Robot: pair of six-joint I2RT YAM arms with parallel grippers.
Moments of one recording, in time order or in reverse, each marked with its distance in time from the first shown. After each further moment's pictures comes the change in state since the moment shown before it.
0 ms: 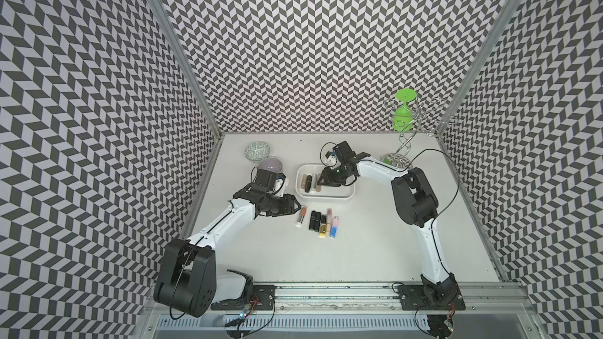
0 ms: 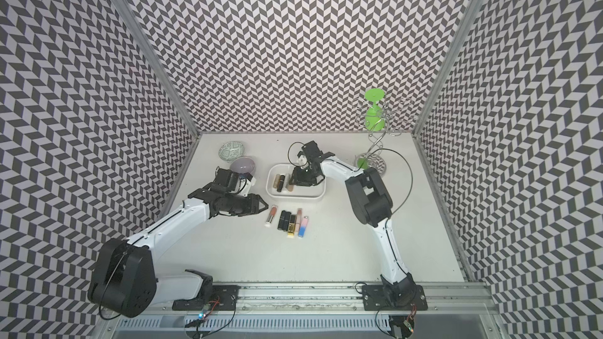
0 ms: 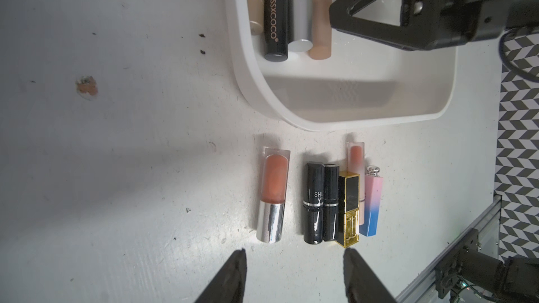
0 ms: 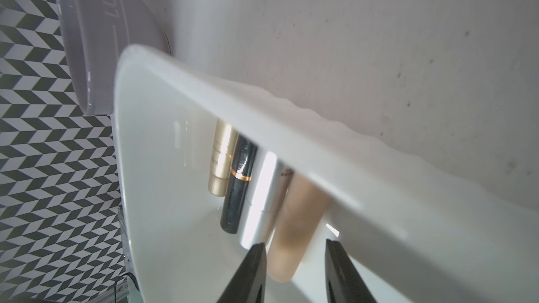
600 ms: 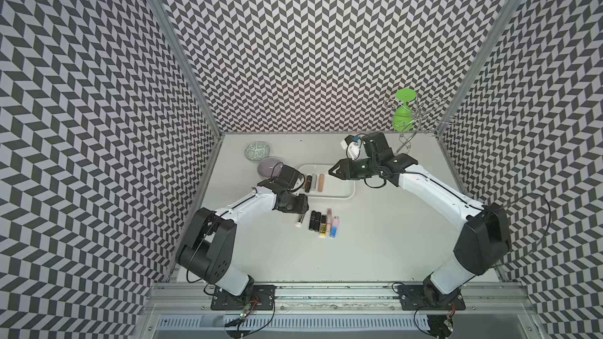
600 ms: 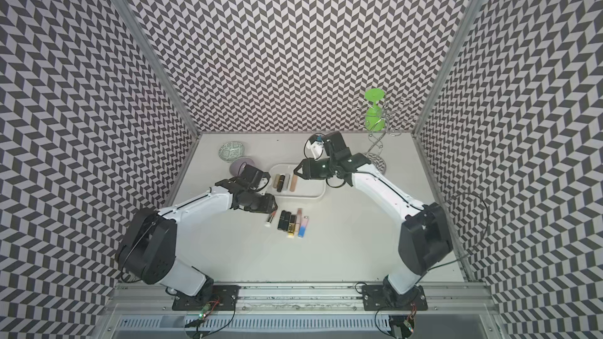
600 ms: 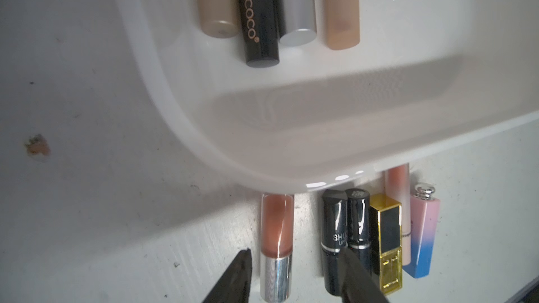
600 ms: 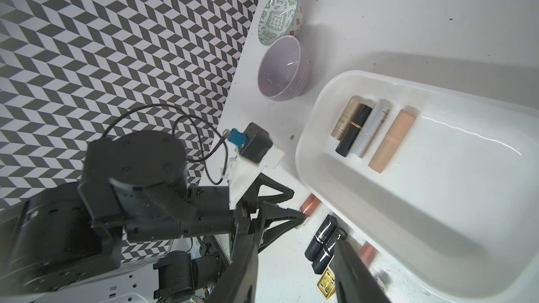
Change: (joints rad) left arm -0.171 0.243 0.154 -0.017 -0.230 0.042; right arm 0.000 -0.644 -0.349 0.039 -0.003 0.007
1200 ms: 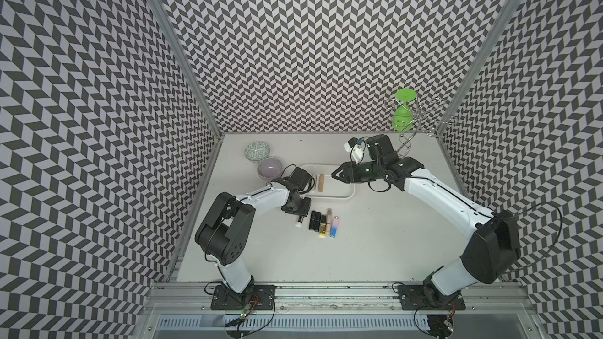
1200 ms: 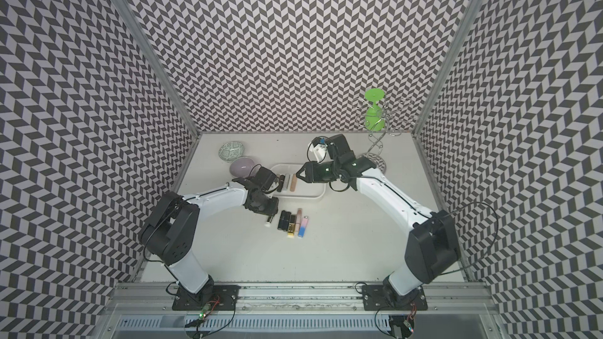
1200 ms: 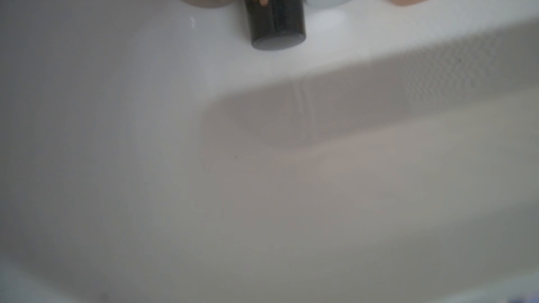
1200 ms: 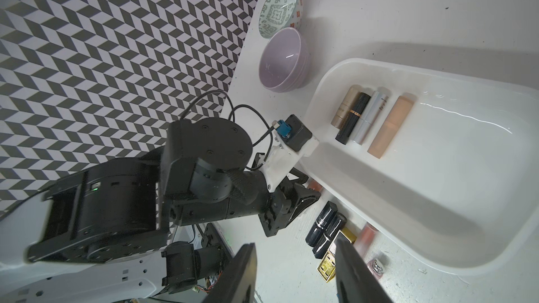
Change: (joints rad) left arm -0.058 0.166 0.070 -0.035 -0.148 0.040; right arm -0.001 -0.047 -0.035 -0.014 -0.005 -0.001
